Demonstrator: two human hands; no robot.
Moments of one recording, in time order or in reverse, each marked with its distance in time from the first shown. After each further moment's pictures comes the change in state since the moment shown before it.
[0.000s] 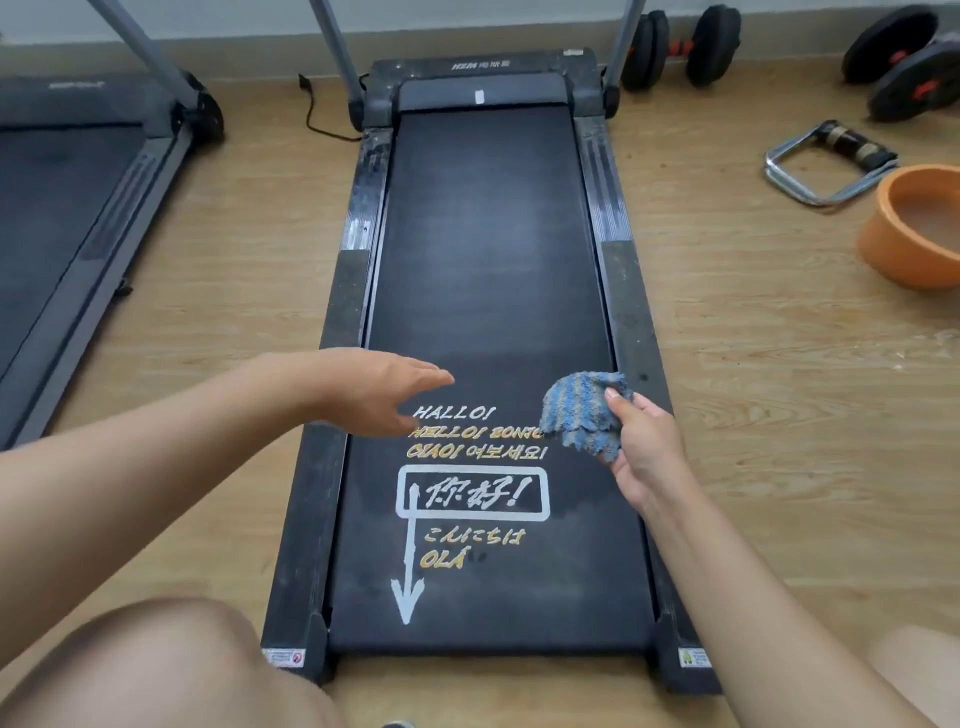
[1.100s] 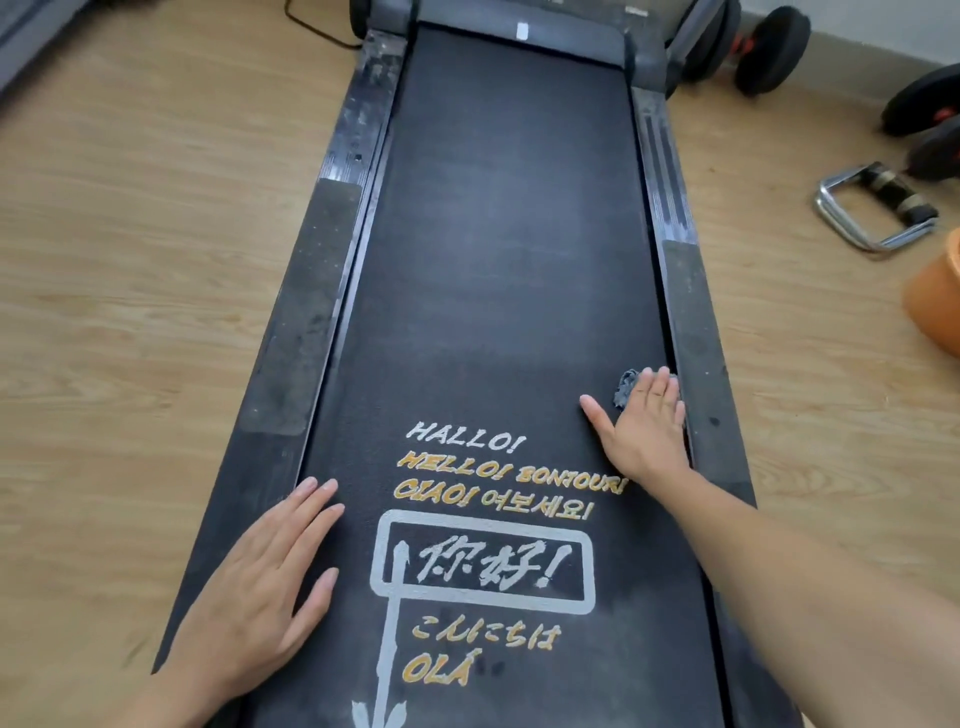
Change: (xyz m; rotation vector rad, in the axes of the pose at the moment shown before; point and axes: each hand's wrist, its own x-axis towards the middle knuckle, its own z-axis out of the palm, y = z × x) left_hand 0.068 -0.082 0.358 -0.332 0.848 -0.107; right_hand 0.224 0.084 0.030 -1.689 0.151 -0.364
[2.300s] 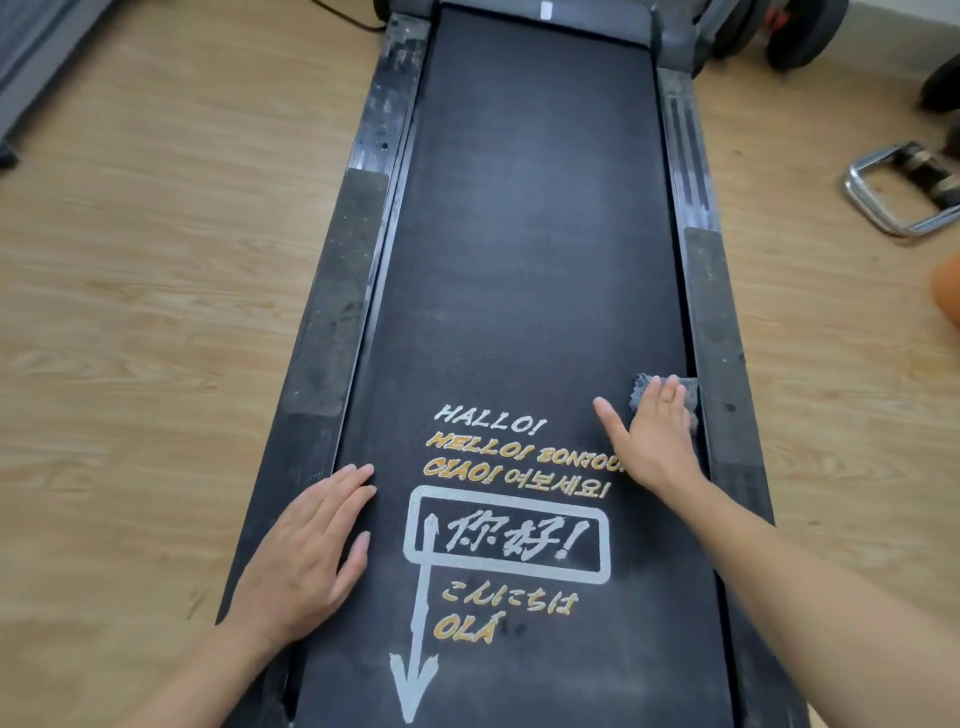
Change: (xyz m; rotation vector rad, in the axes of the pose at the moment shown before) left_hand -0.003 -0.004 0.005 -0.004 0.033 -0.011; right_hand -0.039 -0.006 -0.002 0.048 -0.088 -0.063
